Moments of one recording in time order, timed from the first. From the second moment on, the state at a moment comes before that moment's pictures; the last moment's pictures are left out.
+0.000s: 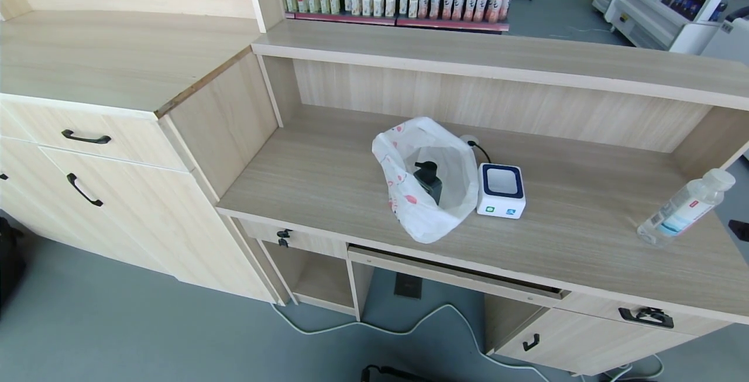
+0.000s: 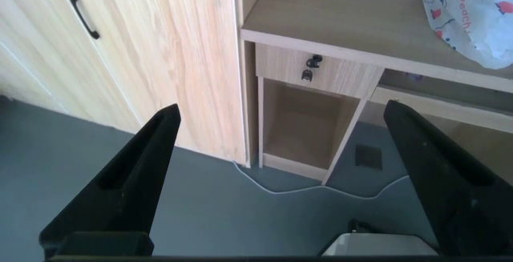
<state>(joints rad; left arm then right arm) 0.00 0.00 0.00 -0.05 0.04 0.00 -0.68 1.82 -0.69 -0.84 0.10 -0.19</state>
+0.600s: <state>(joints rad) 0.00 0.00 0.00 -0.05 0.04 0.00 -0.64 1.88 -0.74 -0.86 0.10 -0.20</state>
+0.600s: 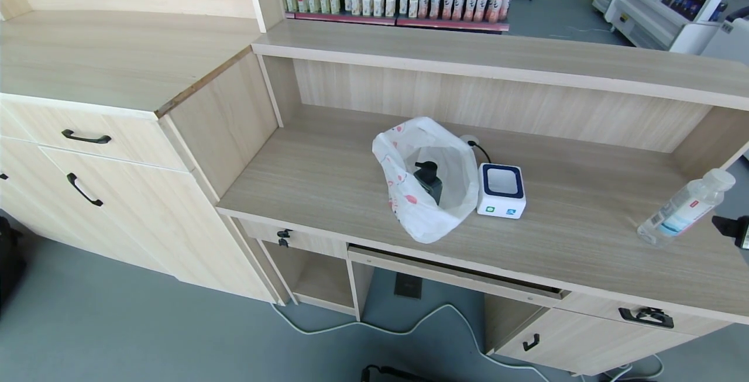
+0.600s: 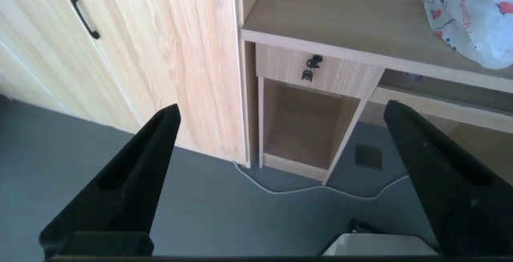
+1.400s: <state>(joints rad) 0.00 0.00 0.00 -0.05 0.04 0.00 -0.58 1.98 -0.76 -0.99 0.09 -0.22</state>
